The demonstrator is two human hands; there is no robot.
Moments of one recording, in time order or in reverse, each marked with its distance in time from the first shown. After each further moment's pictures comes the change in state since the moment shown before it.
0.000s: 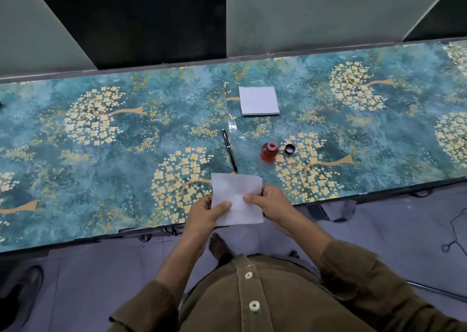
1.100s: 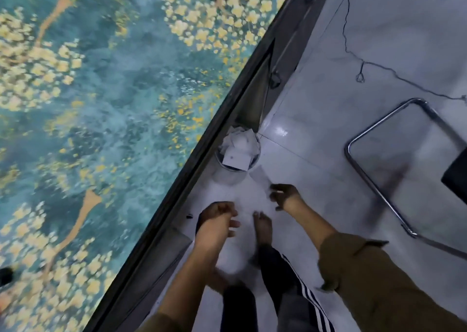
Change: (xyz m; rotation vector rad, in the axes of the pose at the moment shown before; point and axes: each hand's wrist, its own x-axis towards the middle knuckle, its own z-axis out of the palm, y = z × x) left_hand 0.111 -0.212 0.443 0.901 -0.335 -0.339; right_hand 0.010 0.378 -0.411 0.595 0.658 0.529
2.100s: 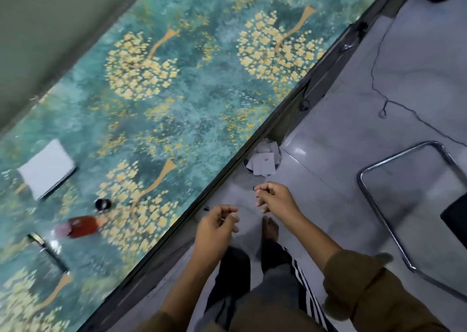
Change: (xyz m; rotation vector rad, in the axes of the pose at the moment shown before) left_hand -0.138 -0.009 -0.060 0.096 0.148 0.363; right_hand -0.171 -0.070 0.049 -0.040 -0.179 -0.344
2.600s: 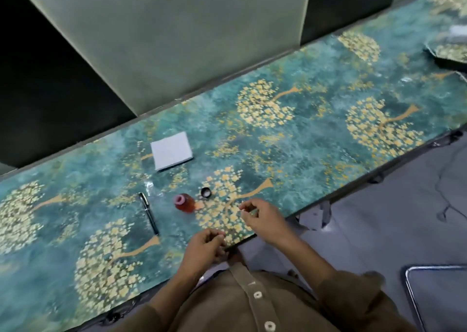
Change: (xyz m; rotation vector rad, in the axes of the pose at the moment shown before) left_hand -0.042 -0.085 -0.185 -0.233 0.223 -0.120; right_hand -0.094 -0.108 0.200 -0.684 -0.330 -0.485
